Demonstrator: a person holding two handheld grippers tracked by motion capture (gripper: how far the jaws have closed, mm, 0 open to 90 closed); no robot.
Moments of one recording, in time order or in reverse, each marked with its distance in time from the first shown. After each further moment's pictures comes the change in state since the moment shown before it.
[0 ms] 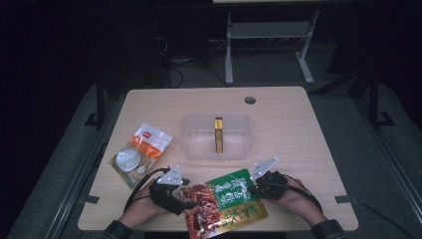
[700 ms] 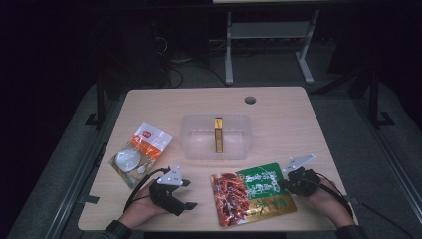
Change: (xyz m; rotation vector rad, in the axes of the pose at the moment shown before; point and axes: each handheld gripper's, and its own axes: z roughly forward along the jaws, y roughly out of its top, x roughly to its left) left arm 0.000 -0.002 0.001 -0.001 -0.019 -0.006; right arm -0.035 -0.060 -0.043 0.017 -0.136 0.201
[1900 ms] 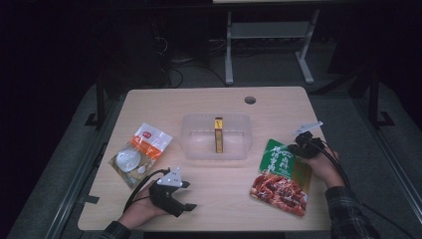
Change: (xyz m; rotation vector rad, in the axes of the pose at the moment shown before) left arm 0.000 -0.003 0.001 0.021 -0.013 -0.006; right arm -0.112 0.016 0.015 -0.050 -0.225 0.196
